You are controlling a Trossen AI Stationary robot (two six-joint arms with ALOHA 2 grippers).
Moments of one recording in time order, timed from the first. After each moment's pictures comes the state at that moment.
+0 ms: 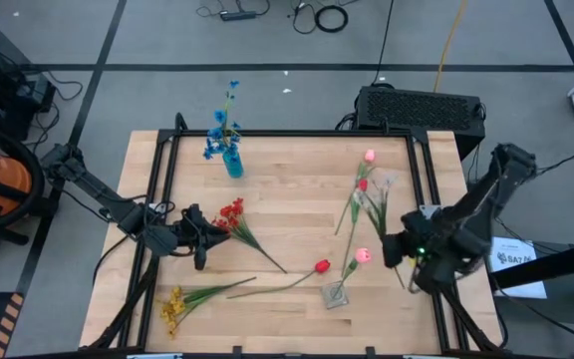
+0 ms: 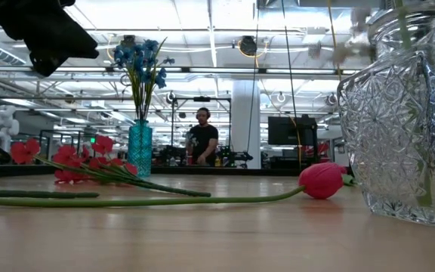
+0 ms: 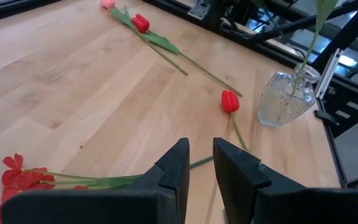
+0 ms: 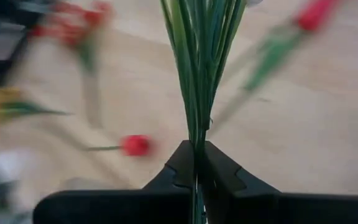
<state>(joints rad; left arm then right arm) -0.61 0.83 0.48 -0.18 -0.66 -0.73 0.89 1.12 0.94 -1.20 0.75 2.00</state>
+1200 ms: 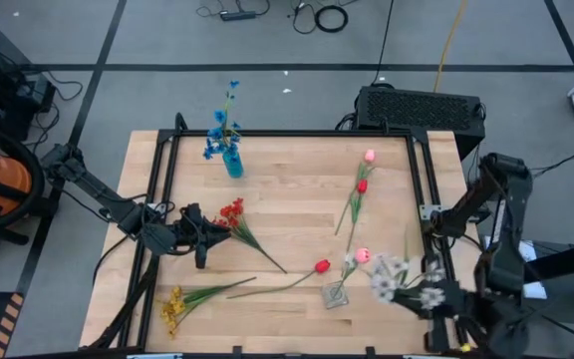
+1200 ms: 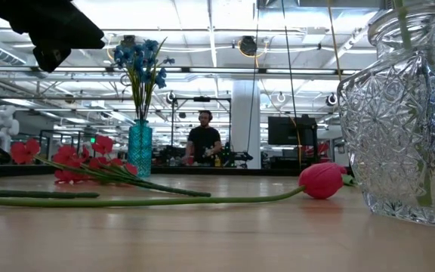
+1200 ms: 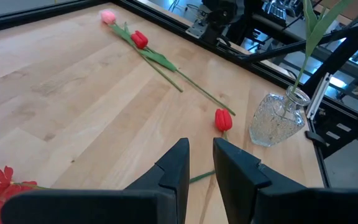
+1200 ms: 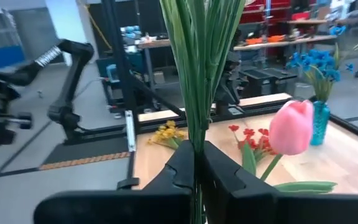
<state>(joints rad) -0.61 0.83 0.48 -0.11 -0.69 -0.73 1.25 1.32 1.13 -0.33 1.35 0.67</state>
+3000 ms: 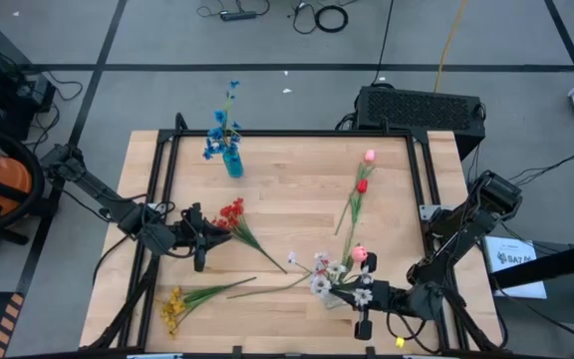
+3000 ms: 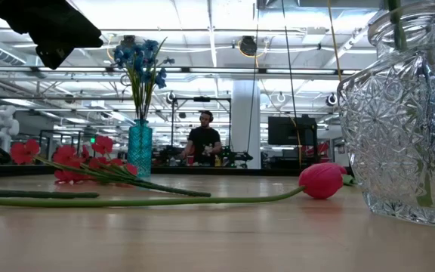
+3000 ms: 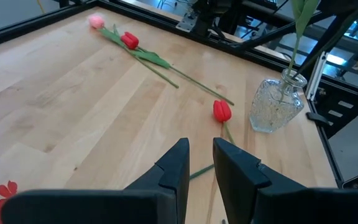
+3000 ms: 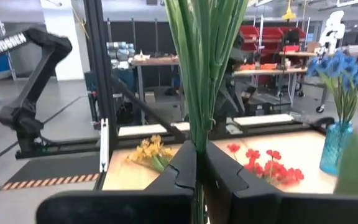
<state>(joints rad) -0.61 0.83 0.48 -0.11 -0.66 -0.61 0.88 1.58 0.81 0.82 1.05 0.05</state>
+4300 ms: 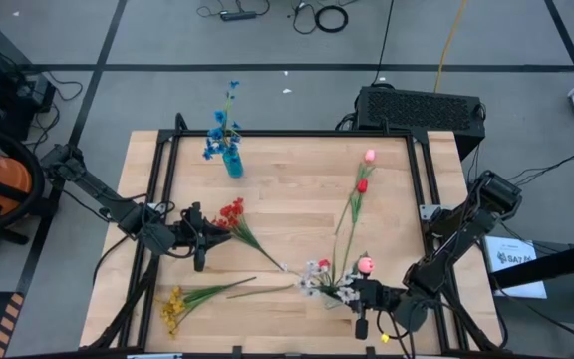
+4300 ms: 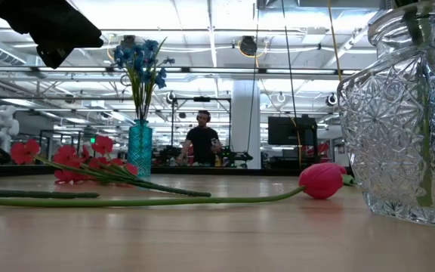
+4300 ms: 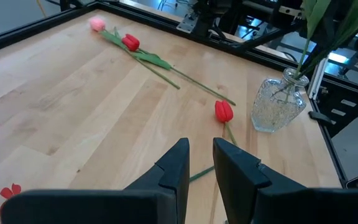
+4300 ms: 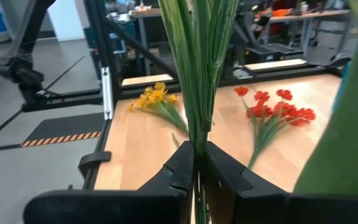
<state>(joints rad) -0.61 0.83 0.48 -0.11 -0.66 -0.59 0.88 1.58 0.81 0.46 0.96 0.41</state>
